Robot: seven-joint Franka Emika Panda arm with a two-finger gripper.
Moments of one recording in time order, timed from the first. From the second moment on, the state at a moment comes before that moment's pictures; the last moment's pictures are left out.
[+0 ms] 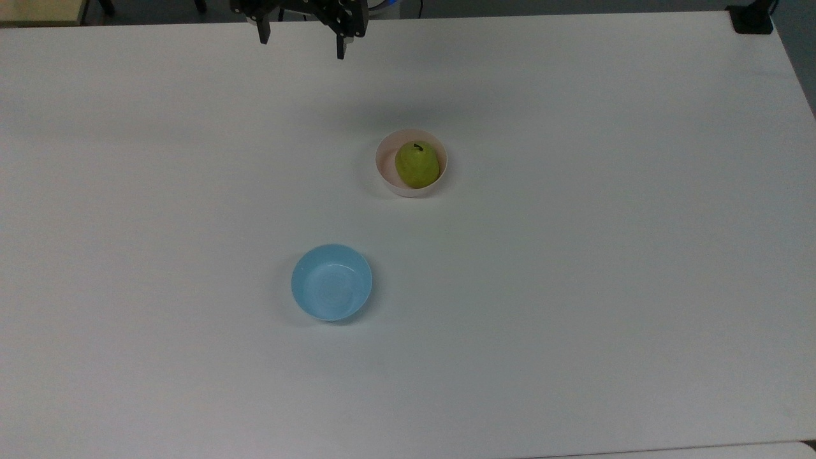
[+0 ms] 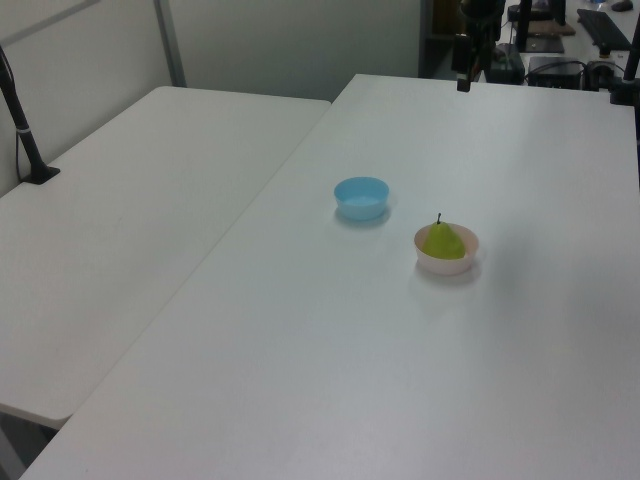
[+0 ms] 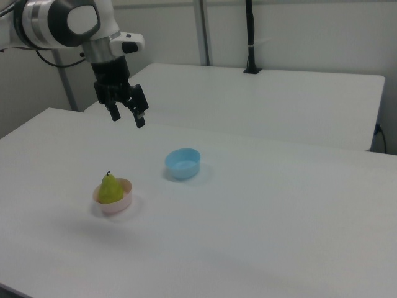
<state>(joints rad) 0.06 0.01 -0.05 -1.65 -0.08 1.68 0.17</state>
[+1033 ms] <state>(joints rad) 0.08 0.02 -0.03 -1.65 -0.03 1.68 0.07</state>
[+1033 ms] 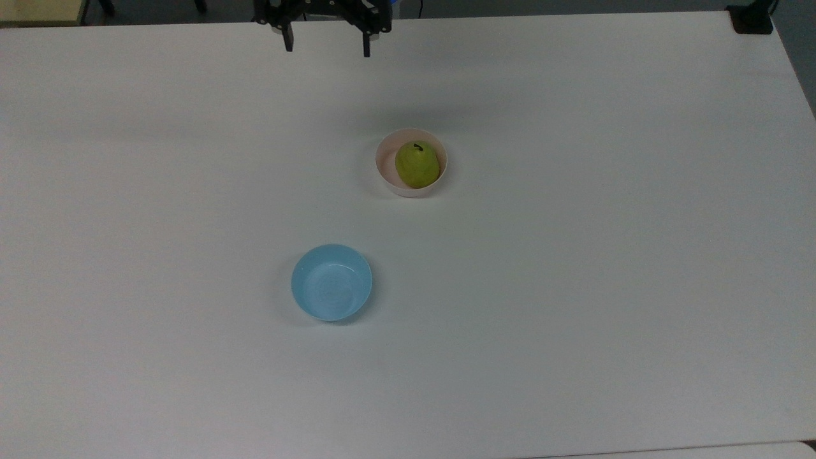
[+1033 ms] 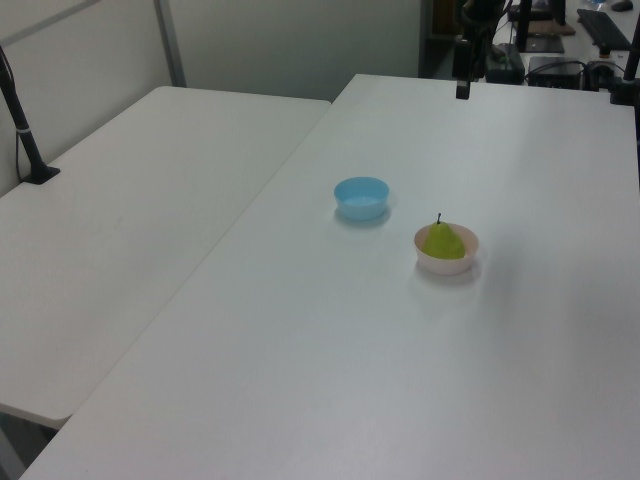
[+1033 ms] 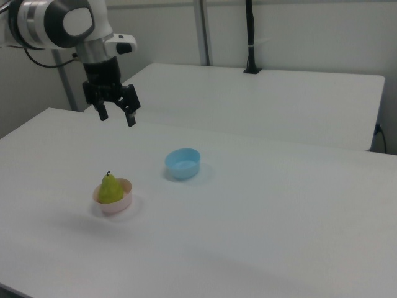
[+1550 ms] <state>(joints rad) 0.20 0.04 -0.02 -1.68 -0.01 1.68 0.06</state>
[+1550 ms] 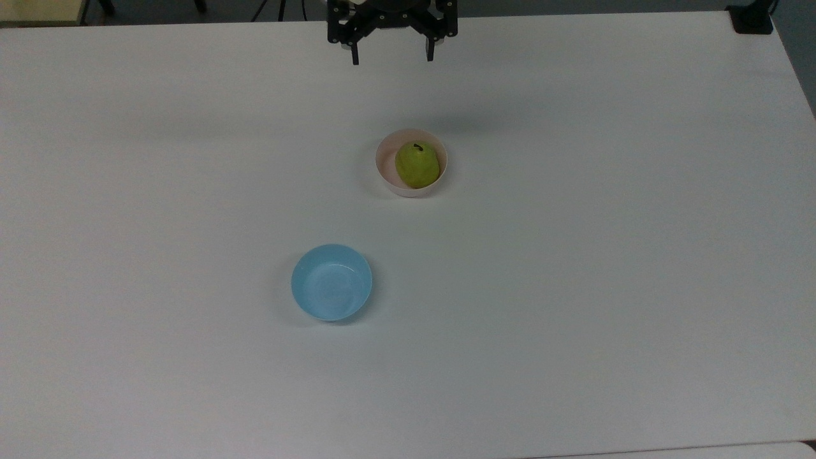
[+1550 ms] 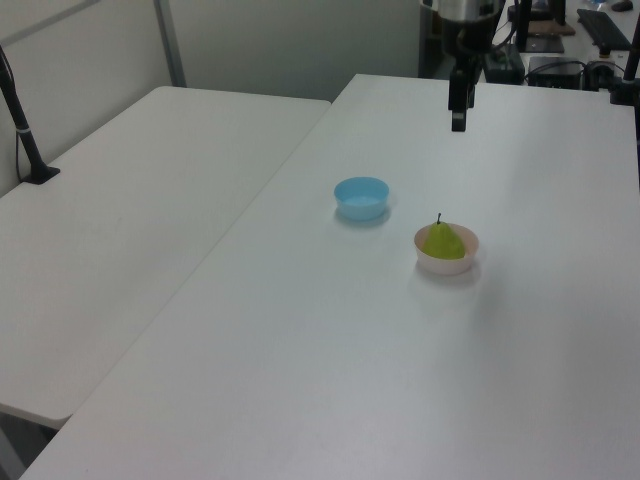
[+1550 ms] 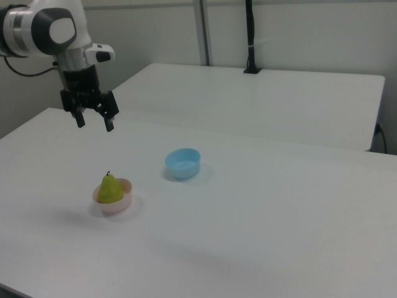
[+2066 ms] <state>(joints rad) 0.24 0.09 -0.02 -1.82 -0.01 1.79 0.06</state>
